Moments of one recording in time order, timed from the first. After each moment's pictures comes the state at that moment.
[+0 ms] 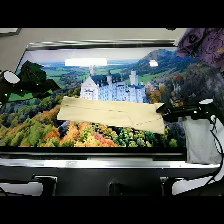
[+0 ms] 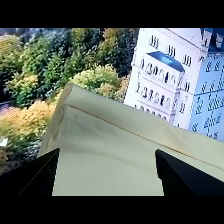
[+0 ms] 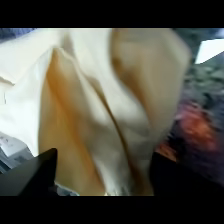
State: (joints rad) left arm 0.13 -1.58 1.47 1.14 -1.05 -1.61; right arm -0.36 -1.74 1.15 -0.74 1.28 1.13
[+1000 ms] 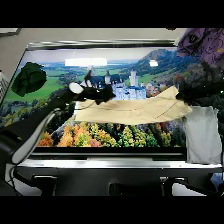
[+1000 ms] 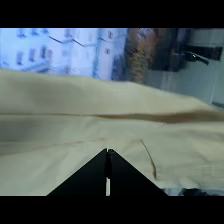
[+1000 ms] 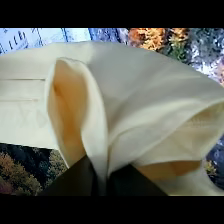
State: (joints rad) left arm -0.50 -1.83 1.54 0.57 -0.70 -1.68; right arm -0.29 -1.40 1.50 -1.11 1.45 1.52
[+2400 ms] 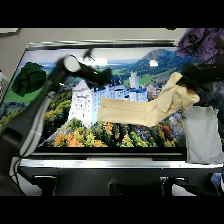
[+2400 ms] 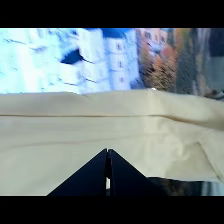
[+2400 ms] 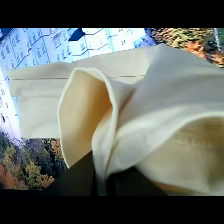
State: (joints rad) left arm -0.40 -1.86 2.07 1.11 -1.20 -1.95; right arm -0.13 -1.36 1.73 -1.15 1.56 1.79
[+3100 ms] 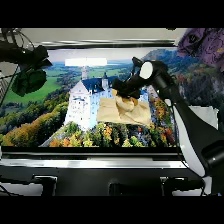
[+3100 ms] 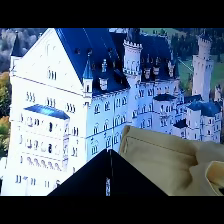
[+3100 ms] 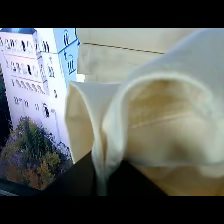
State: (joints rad) left arm -0.02 -1.61 2.06 1.24 -1.42 -1.83; right arm 0.42 -1.66 1.73 -1.20 1.22 2.07
